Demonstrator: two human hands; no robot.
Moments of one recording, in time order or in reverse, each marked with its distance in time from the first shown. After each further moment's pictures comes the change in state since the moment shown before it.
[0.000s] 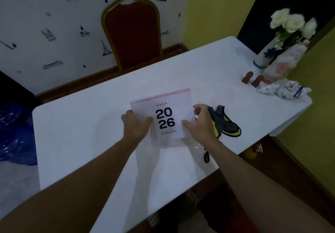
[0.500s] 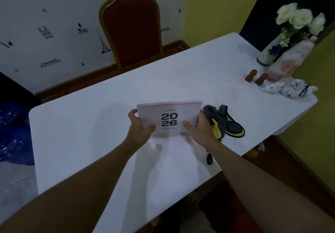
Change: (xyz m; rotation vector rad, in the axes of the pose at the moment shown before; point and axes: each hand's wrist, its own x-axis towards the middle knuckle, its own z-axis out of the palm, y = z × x) left_hand 0.008 -0.022 0.008 -0.068 -0.279 -0.006; right_hand 0.010 0.030 0.015 0.137 -0.148 0.117
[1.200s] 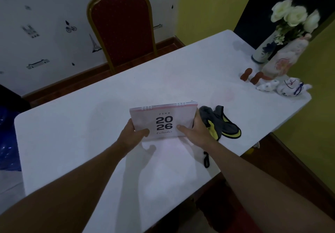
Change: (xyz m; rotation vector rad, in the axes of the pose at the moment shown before) left_hand 0.013 0.004 -0.013 0.019 -0.169 -0.014; right_hand 0.012 0.003 -0.004 0.155 -0.128 0.035
